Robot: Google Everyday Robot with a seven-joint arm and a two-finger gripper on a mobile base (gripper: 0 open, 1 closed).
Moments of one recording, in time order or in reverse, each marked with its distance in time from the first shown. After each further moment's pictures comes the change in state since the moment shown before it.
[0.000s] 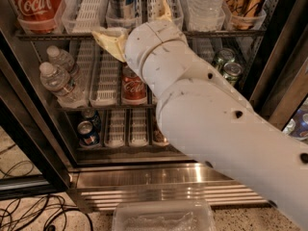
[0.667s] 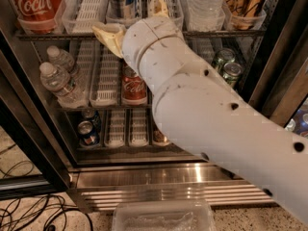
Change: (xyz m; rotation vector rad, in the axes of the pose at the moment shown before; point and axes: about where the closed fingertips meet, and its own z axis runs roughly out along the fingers) arm -0.003 -0.002 0.007 0.009 -0.010 -0.016
